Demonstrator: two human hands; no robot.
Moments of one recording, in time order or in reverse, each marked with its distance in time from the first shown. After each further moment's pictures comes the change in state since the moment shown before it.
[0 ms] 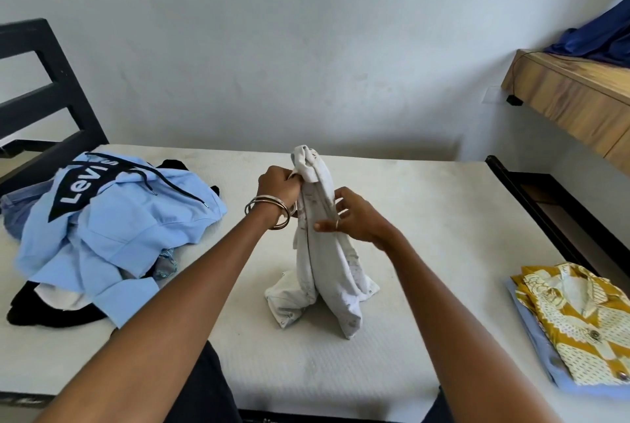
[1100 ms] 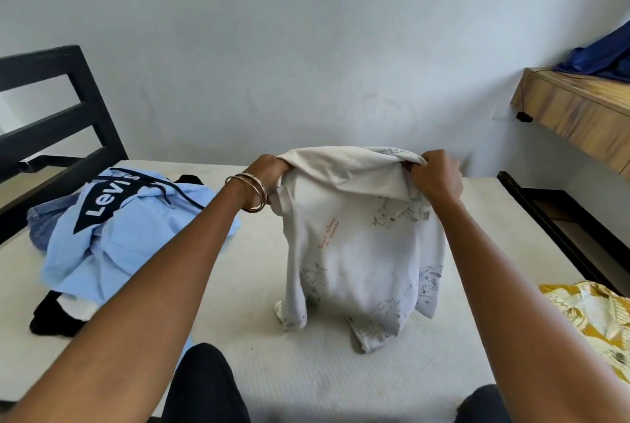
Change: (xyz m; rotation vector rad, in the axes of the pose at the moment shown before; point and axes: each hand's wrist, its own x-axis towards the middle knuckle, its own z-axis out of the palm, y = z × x) left_hand 0.039 0.006 -0.067 -0.238 -0.231 -0.129; right_hand 0.016 -0.023 -0.102 -0.215 0.757 0.254
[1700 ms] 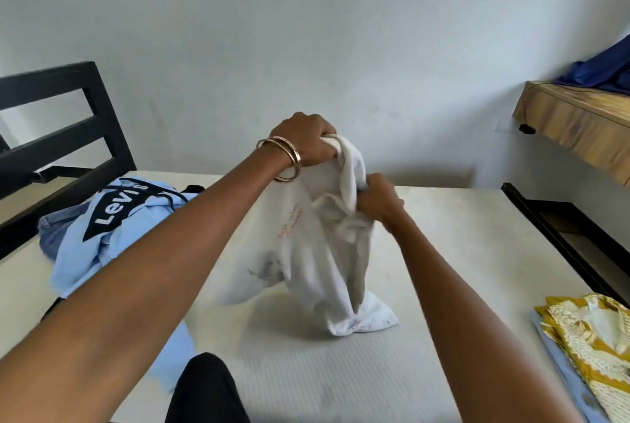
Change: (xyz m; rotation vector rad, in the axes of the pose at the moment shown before) left_hand -0.026 0.096 0.015 0.916 0.043 0.556; right_hand -0.054 -0.046 0.039 0.194 -0.402 -0.317
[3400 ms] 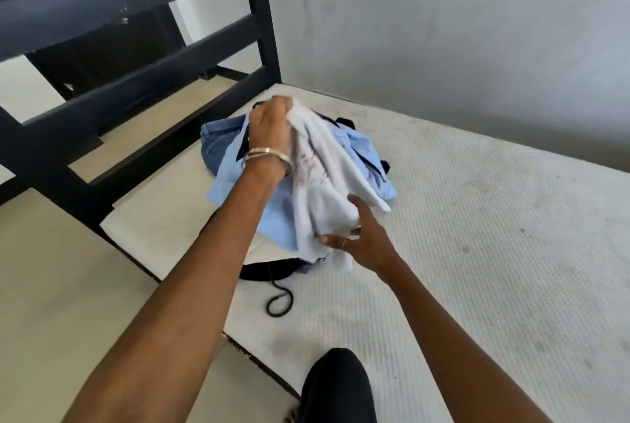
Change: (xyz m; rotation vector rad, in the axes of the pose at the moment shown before) left_hand -0.090 -0.356 0.031 -1.092 0.892 -0.884; right_hand 0.034 -0.070 0.380 0.409 -0.641 -0.047
